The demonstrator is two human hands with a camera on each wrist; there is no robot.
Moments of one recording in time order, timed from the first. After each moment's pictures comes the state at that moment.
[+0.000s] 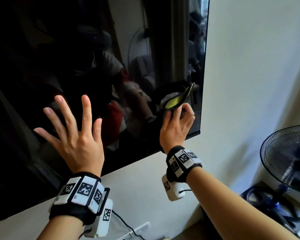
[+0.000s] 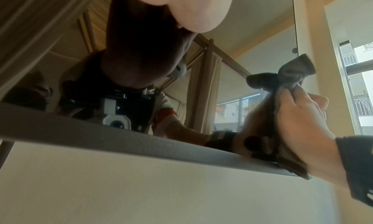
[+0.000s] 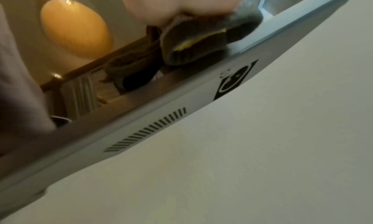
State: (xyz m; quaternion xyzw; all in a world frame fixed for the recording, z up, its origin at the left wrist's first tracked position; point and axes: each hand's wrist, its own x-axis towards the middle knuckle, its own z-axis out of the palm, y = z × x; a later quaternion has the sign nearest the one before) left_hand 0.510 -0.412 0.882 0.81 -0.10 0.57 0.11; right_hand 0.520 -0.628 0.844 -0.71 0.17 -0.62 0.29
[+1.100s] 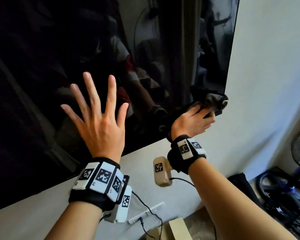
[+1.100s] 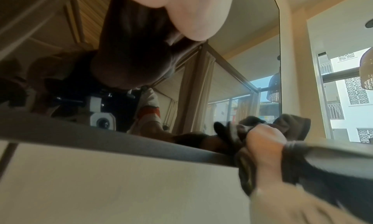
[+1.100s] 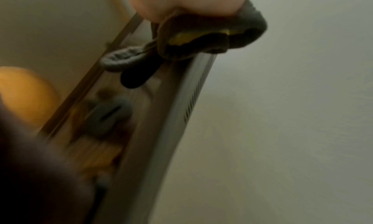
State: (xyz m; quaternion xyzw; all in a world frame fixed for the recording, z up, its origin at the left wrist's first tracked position) left_hand 0.497 -0.396 0.879 0.84 -0.14 0.51 0.08; right_hand 0.535 -0.582 0.815 -0.56 0.41 -0.53 0.49
